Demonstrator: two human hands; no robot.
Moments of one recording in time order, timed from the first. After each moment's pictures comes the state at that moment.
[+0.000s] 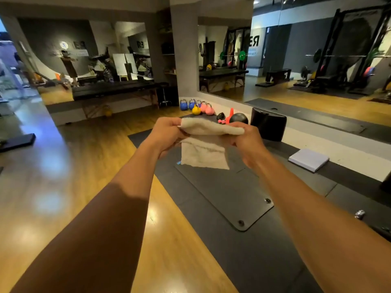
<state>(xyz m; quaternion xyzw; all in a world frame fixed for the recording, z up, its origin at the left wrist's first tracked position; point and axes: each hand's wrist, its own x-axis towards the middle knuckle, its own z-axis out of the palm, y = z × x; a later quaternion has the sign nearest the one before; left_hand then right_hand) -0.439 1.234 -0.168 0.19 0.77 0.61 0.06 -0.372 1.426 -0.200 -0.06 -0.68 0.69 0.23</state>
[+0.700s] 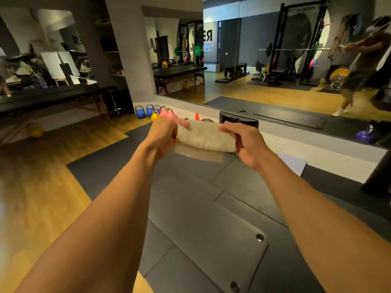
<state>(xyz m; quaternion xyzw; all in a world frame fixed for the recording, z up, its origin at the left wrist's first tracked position) -0.924 1.547 -0.172 0.19 0.63 0.72 0.22 -0.804 1.714 -0.198 -0.14 -0.57 0.78 0.23</state>
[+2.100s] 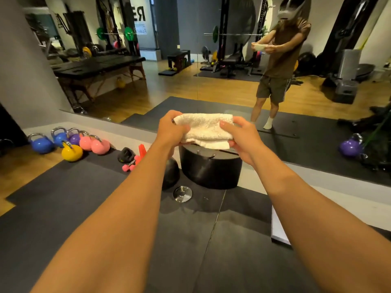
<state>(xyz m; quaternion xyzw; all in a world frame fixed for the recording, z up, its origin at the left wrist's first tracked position) -1.785 2.364 -0.220 0.30 0.69 0.63 0.22 -1.636 2.484 -0.241 -0.33 -0.61 0.64 0.34</state>
